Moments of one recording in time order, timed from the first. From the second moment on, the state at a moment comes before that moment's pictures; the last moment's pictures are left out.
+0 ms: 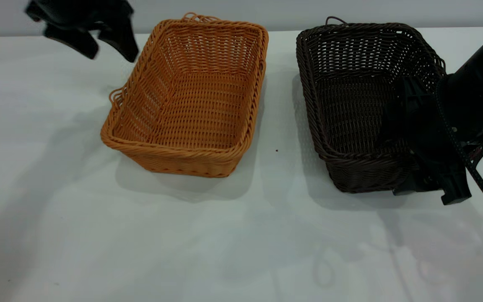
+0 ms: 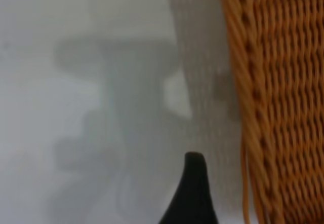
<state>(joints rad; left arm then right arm) -0.19 2.19 -1.46 -0.32 0.45 0.36 0.33 2.05 -0.71 1.80 0.05 -0.08</state>
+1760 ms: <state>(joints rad) -0.30 2.36 -1.54 -0.21 0.31 0.86 -0.10 1.80 -0.84 1.35 0.44 -0.44</state>
